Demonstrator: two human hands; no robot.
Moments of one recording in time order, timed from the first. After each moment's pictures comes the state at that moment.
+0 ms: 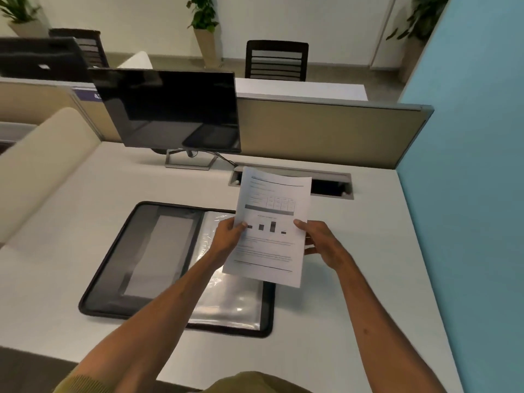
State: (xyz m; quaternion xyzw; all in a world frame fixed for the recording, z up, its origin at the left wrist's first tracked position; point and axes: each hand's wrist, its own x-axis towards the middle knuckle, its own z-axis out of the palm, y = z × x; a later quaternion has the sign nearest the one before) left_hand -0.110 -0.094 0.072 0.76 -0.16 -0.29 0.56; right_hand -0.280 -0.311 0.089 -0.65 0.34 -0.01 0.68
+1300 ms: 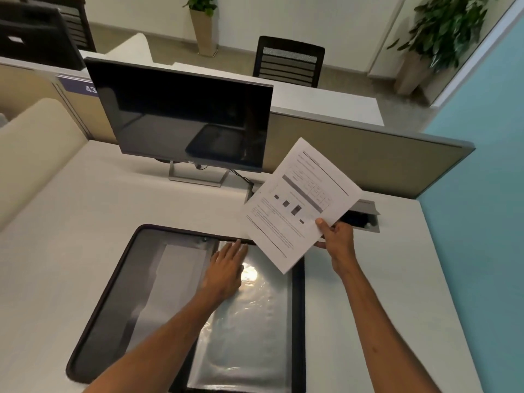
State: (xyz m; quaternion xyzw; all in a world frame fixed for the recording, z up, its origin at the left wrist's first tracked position) left_hand 0.014 -0.056 -0.049 0.89 -0.43 -0.12 0.11; right_hand -0.137 -0.316 0.099 -0.62 0.41 -0.22 0.63
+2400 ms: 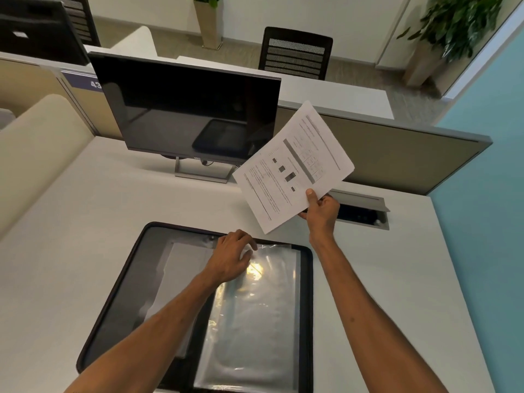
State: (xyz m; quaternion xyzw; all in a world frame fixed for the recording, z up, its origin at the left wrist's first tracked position) left_hand 0.039 -0.060 0.006 0.84 -0.44 -0.16 0.27; right_hand -0.053 -0.291 0.108 -0.57 0.41 -0.33 0.63
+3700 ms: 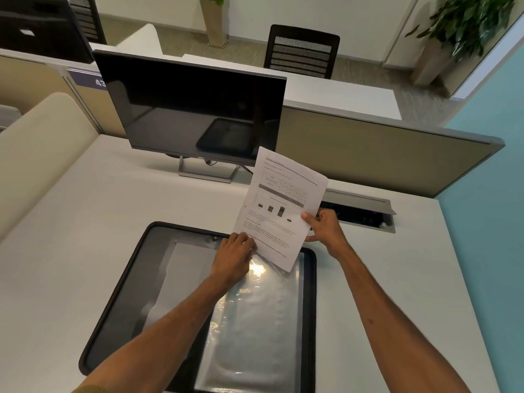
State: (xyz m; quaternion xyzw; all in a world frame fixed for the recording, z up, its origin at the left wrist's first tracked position) left_hand 0.034 -0.068 -0.012 0.88 -0.44 -0.06 0.17; right_hand -0.075 -0.318 0.081 -0.70 0.39 -0.08 0.60
